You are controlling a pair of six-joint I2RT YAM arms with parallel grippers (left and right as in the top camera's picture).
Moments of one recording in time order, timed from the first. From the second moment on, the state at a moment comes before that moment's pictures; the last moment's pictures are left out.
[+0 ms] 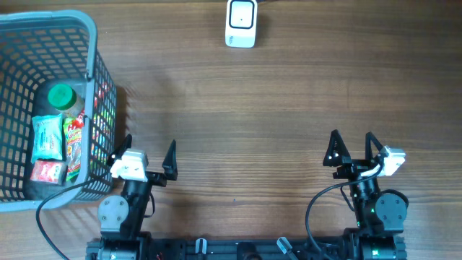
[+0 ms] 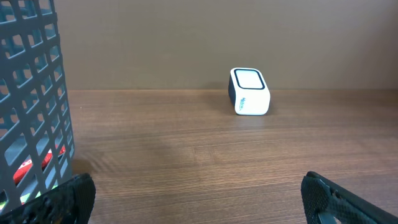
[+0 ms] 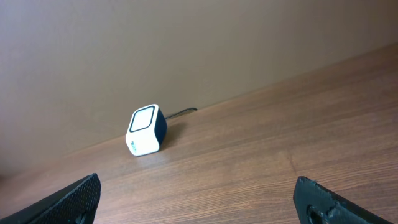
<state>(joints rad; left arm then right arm) -0.05 0.01 0.01 -0.07 0.12 -0.07 -0.01 0.01 0.01 0.00 -0.08 0.39</state>
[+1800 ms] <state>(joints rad) -0.05 0.01 0.01 -0.07 0.12 -0.07 -0.01 0.01 0.01 0.00 -0.09 0.39</state>
